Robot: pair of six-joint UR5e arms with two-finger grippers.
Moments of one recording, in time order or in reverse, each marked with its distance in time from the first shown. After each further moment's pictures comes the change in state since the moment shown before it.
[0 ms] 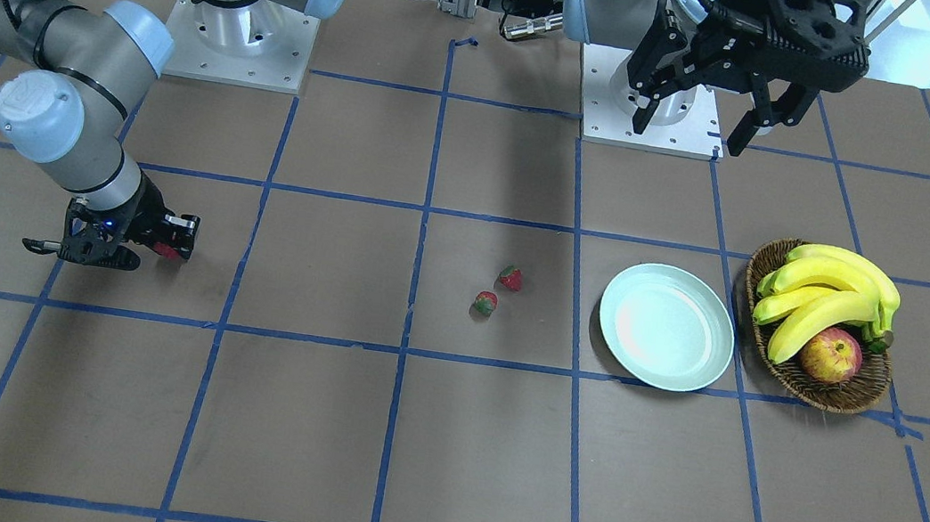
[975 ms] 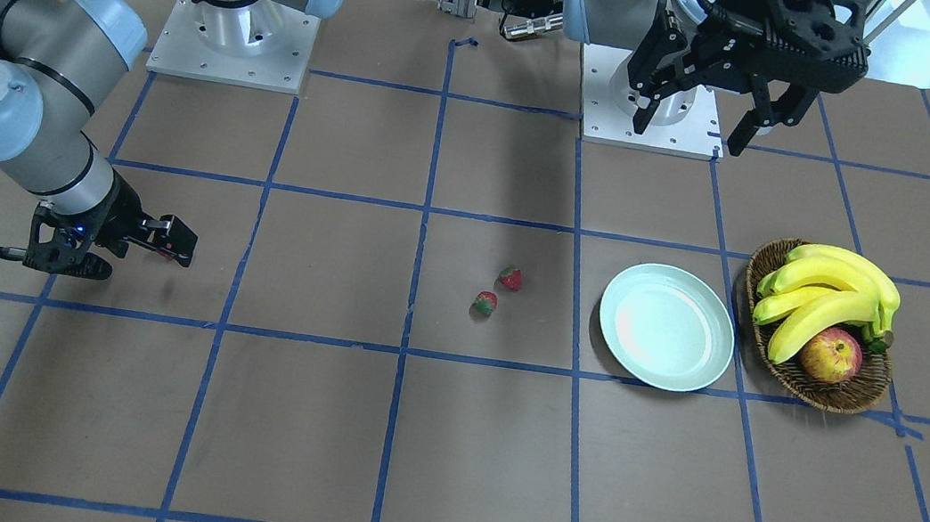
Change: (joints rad) left arm 0.002 -0.001 0.000 -0.006 0.003 0.001; right arm -0.064 0.008 -0.025 0.058 0.017 -0.053
